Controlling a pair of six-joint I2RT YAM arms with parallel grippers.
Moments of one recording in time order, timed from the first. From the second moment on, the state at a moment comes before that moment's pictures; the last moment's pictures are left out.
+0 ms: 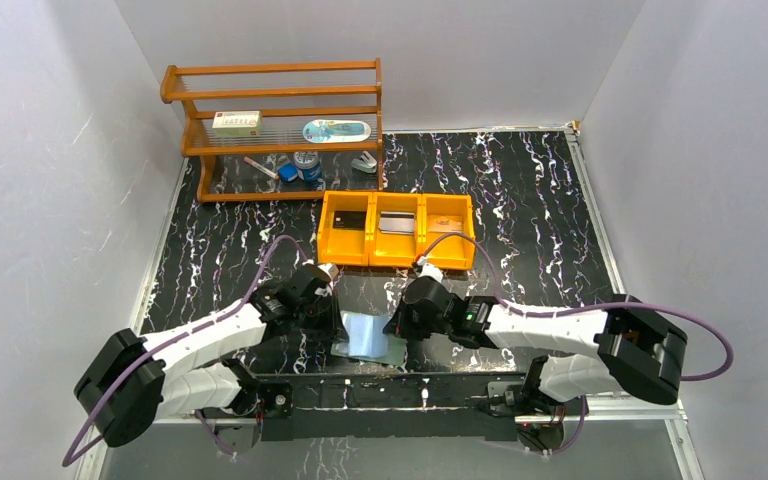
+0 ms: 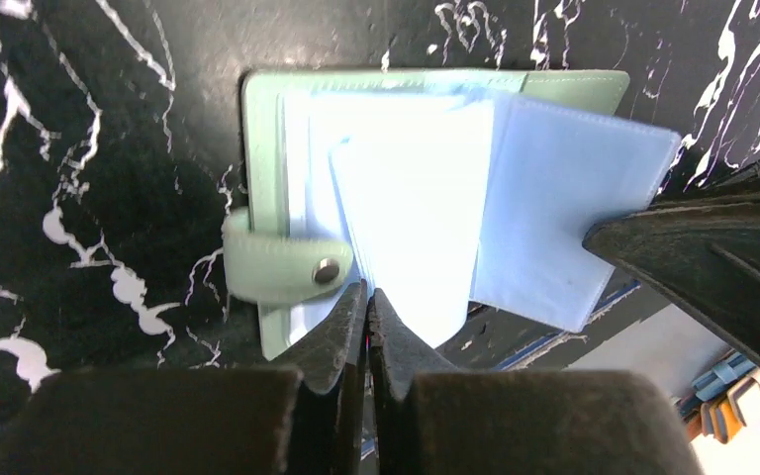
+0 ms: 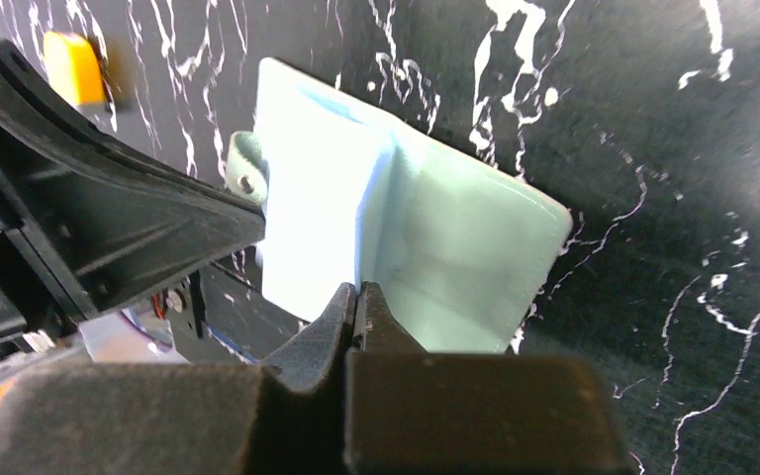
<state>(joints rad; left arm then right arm) -0.78 1.09 0.47 -0.39 0.20 -0.82 1.14 1.30 0.58 -0.07 0.06 1.12</state>
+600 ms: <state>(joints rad) -0.78 1.17 0.74 -0.58 -0.08 -0.69 0.91 1.17 0.65 -0.35 0.21 0.92</state>
